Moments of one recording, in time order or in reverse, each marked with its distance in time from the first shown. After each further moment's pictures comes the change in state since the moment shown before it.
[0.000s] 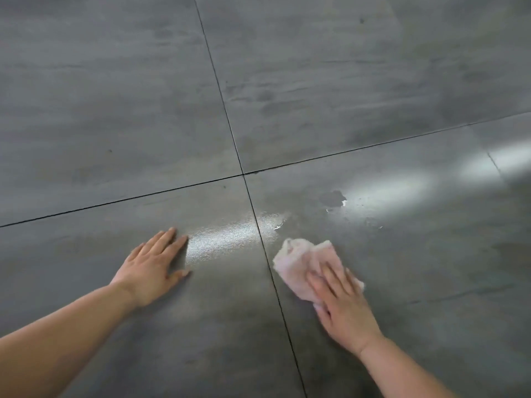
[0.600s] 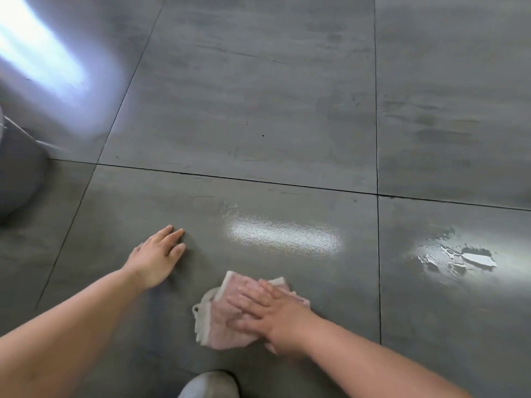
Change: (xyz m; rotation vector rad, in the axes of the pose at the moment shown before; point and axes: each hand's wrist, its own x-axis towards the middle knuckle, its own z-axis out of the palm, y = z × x) left_hand -0.077 -0.159 0.035 -0.485 0.126 -0.536; right_hand 0.098 -0.218 -0.024 -0.111 -0.312 -0.974
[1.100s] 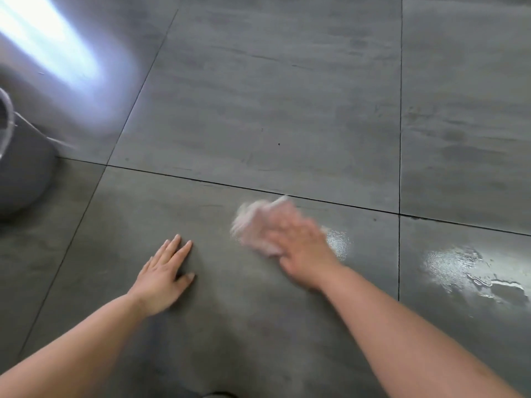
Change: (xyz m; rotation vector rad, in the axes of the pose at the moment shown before) left_hand 0.001 -0.009 0.015 0.040 -0.021 0.023; right_hand 0.050 0.089 -0.057 0.247 0.126 0.336
